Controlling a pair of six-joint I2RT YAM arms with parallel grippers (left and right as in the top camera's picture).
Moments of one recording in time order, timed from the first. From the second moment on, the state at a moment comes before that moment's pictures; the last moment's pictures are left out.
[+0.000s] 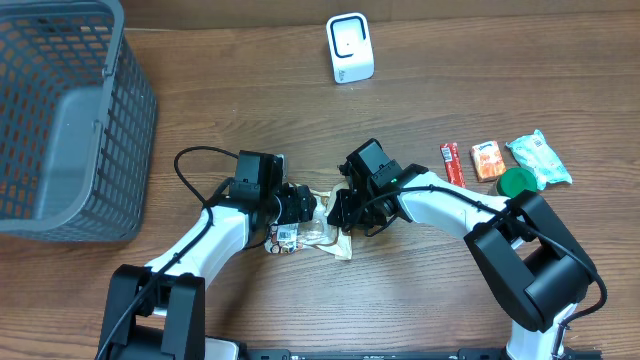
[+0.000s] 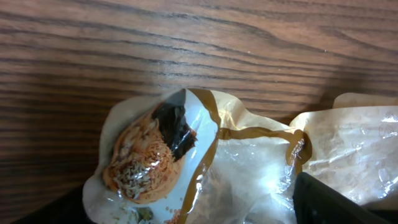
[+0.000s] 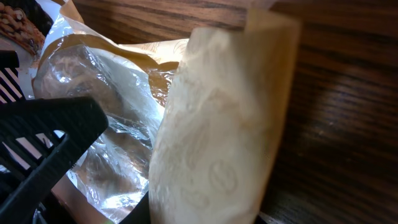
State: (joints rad) left arm -0.19 1.57 0.72 -0.31 0.22 -0.33; right arm 0.66 1.97 1.12 -0.35 -0.49 0.62
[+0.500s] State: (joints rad) left arm -0.06 1.57 1.10 -0.61 0.03 -0.22; right arm 0.66 1.97 1.12 -0.36 -0.49 0.60
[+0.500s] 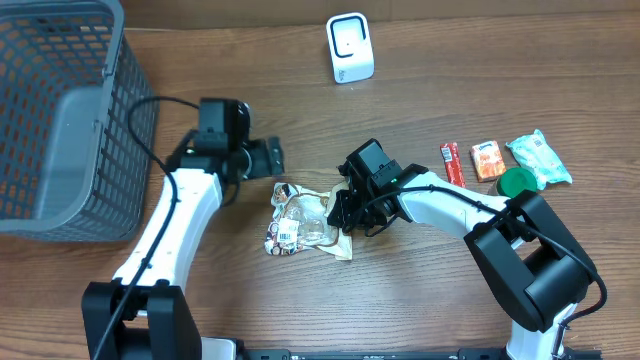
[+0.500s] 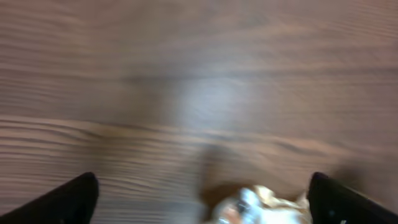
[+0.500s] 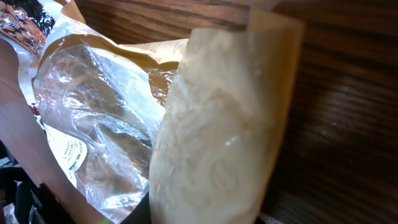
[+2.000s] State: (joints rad) left arm -0.06 1.56 1.10 -0.71 -0.35 -0.17; right arm 0.57 1.45 1.63 -0.83 -0.24 -0.02
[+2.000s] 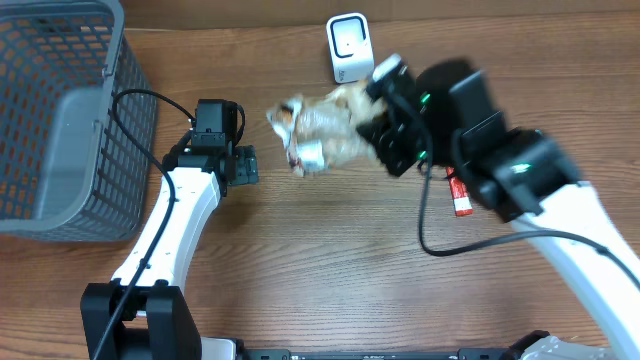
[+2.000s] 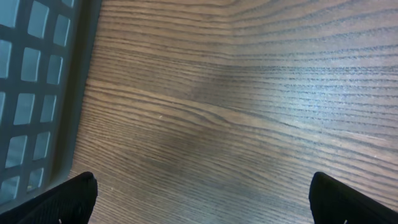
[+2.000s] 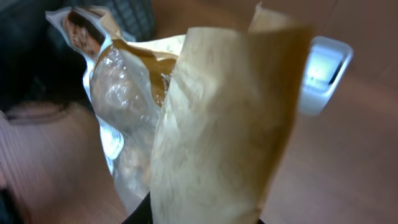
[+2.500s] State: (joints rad) left arm -0.06 1.56 1.10 -0.71 -0.35 -0.17; right arm 0.56 1.55 1.86 -0.64 -0.12 -0.50
